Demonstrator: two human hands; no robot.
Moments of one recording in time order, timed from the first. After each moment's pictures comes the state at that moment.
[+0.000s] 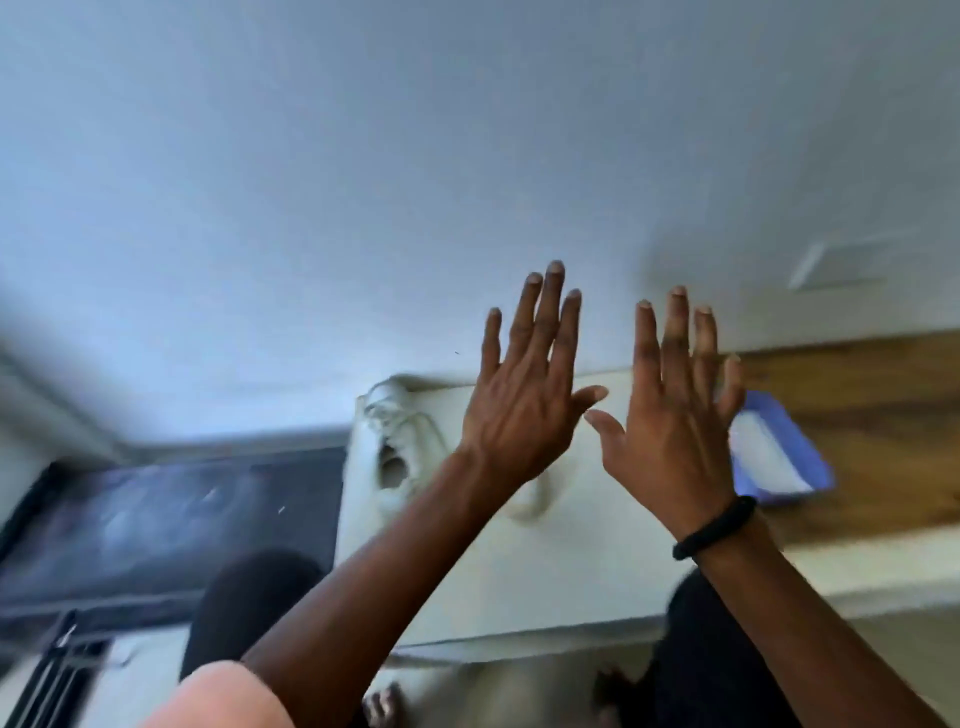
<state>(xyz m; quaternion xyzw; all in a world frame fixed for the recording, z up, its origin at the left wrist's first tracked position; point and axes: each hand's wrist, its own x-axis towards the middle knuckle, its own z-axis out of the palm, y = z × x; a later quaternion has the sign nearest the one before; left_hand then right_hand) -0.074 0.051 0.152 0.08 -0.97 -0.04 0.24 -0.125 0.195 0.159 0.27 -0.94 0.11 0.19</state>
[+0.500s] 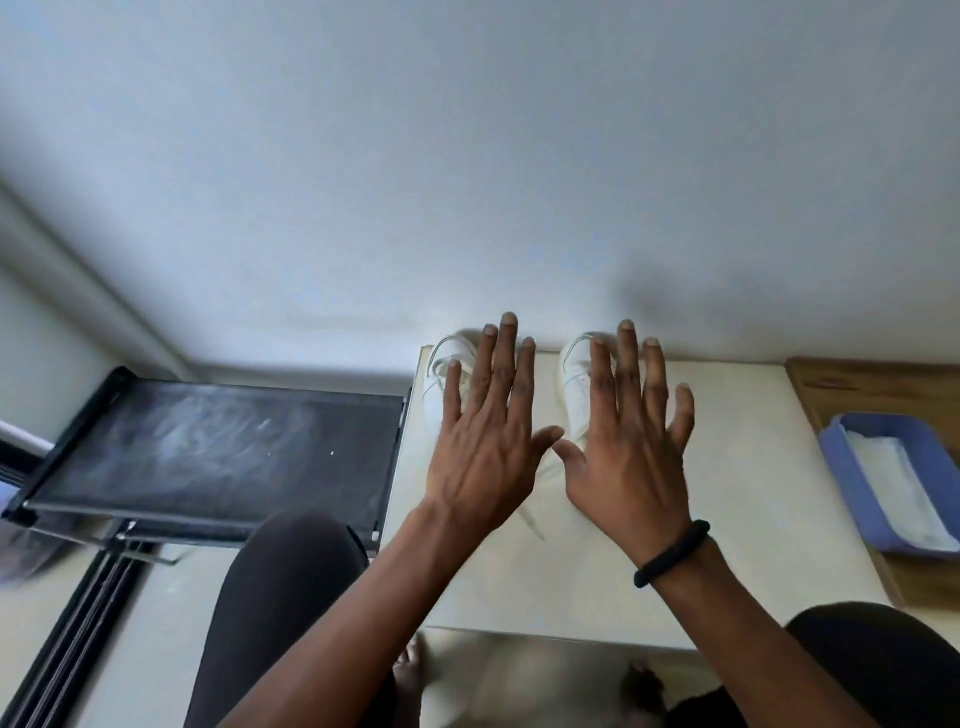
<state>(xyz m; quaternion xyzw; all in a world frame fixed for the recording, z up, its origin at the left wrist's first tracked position) 0.001 -0.029 0.058 0.22 -0.96 -0.04 0.15 -0.094 0.092 0.077 0.38 -0.91 0.10 0.10</state>
